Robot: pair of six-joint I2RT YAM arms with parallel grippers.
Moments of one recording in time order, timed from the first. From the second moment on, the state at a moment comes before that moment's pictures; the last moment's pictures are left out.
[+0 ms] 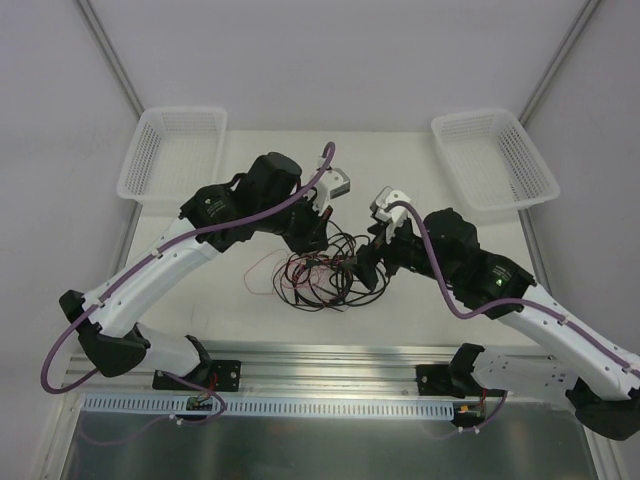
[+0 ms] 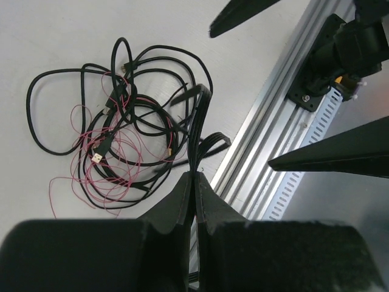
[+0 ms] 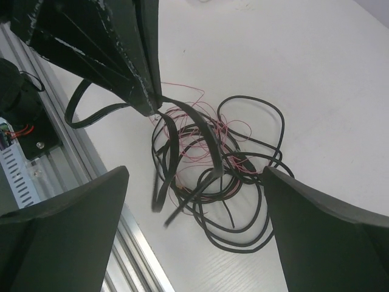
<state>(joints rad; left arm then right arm) -0.85 1.37 1.62 -0.97 0.28 -0.04 0.94 0.92 1.11 -0.51 -0.04 0.00</state>
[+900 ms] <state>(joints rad) -0.86 1.34 1.60 -0.92 0.36 0.01 0.92 1.01 1.05 -0.41 -0.19 -0.04</state>
